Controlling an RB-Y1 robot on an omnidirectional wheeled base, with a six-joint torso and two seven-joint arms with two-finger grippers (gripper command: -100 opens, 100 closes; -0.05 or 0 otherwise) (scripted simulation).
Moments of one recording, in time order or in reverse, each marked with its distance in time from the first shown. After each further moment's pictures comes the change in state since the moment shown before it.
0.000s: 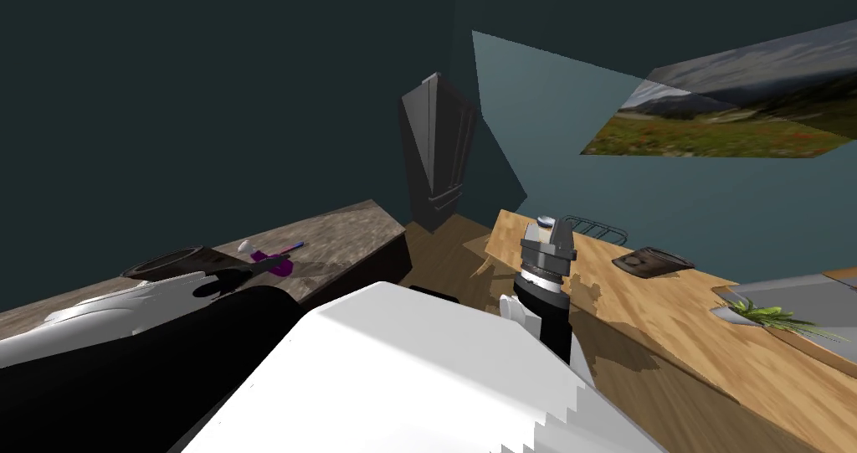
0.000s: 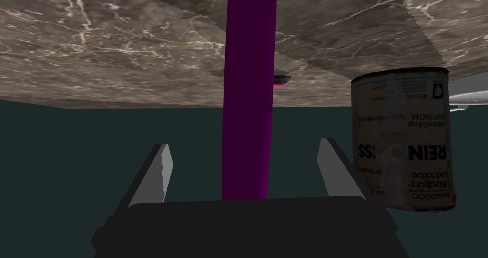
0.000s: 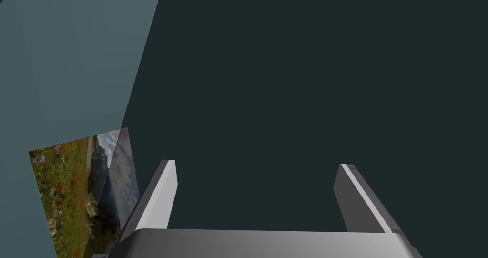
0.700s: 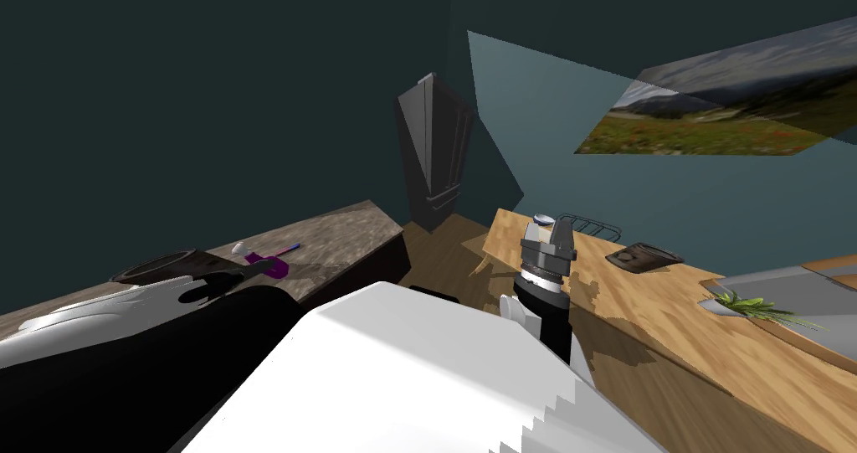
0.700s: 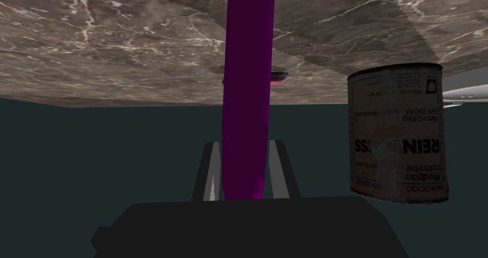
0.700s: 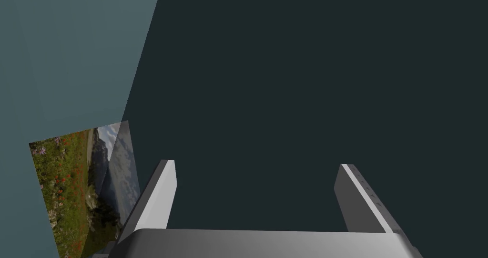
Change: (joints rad) left arm -0.014 -0.006 -0.016 0.070 -0.009 -0.049 0.016; right arm 0.000 0.000 0.000 0.000 0.000 0.000 0.000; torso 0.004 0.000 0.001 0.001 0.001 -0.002
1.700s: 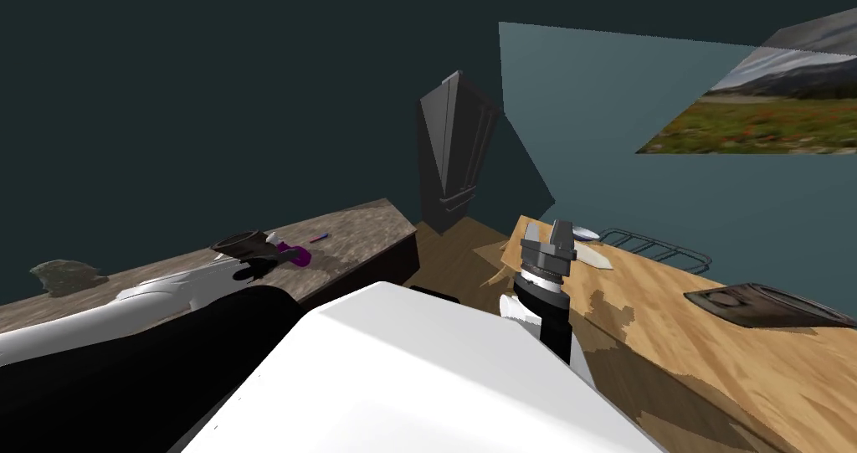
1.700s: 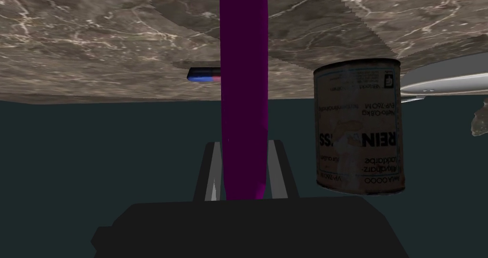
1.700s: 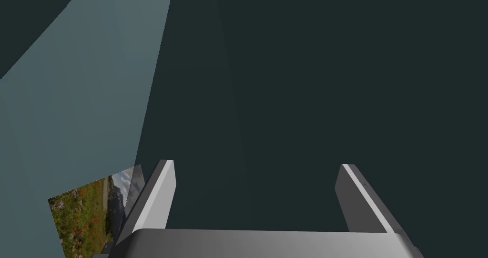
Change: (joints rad) left arm 0.001 0.018 0.044 -0.243 0.039 0.201 -0.102; right arm 0.000 0.000 0.000 0.000 0.000 0.000 0.000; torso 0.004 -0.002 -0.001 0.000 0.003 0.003
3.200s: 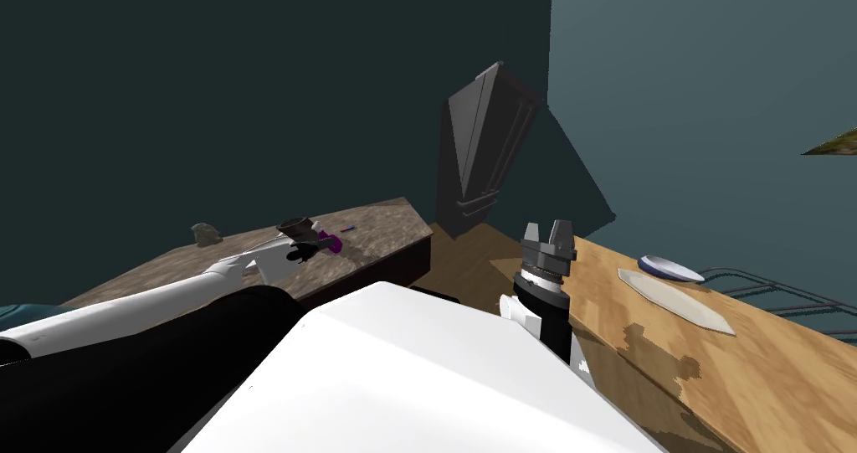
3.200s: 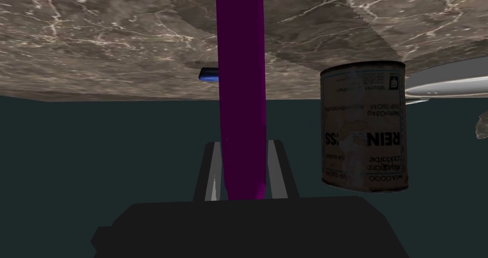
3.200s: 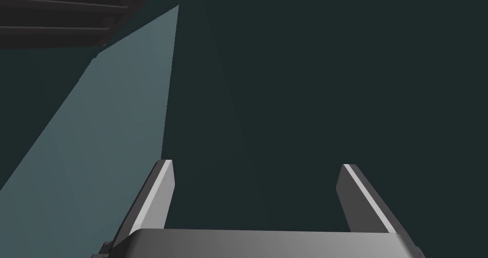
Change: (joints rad) left arm -0.003 0.000 0.072 -0.444 0.038 0.296 -0.150; right arm 0.000 0.000 0.000 0.000 0.000 0.000 0.000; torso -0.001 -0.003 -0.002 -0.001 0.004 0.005
